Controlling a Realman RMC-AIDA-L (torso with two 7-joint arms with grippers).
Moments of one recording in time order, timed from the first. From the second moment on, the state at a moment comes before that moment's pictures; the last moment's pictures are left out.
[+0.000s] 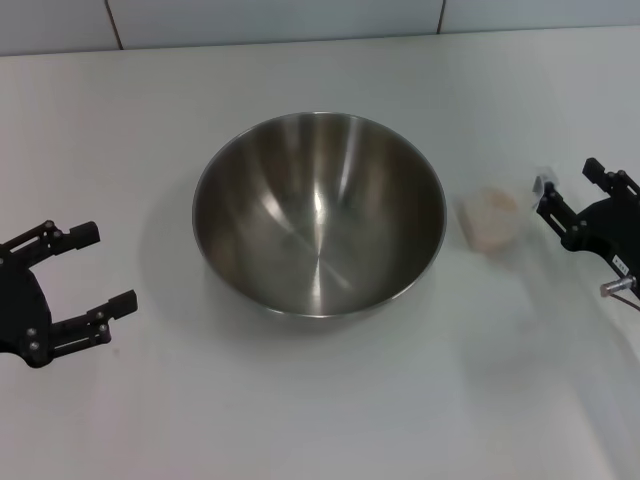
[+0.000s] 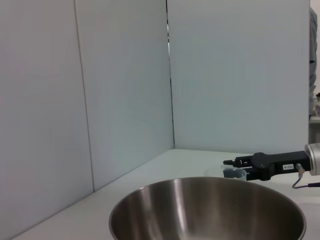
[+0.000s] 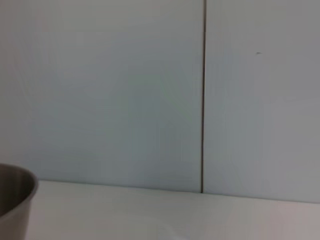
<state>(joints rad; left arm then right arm) -0.23 -2.02 0.70 0.66 1.76 1.74 -0.91 0.36 2.08 -0.06 0.05 -1.63 -1.21 0.26</state>
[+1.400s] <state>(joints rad) -0.23 -2.02 0.69 0.66 1.76 1.75 -0.91 0.40 2.08 -0.05 0.05 -1.65 -1.19 0.25</state>
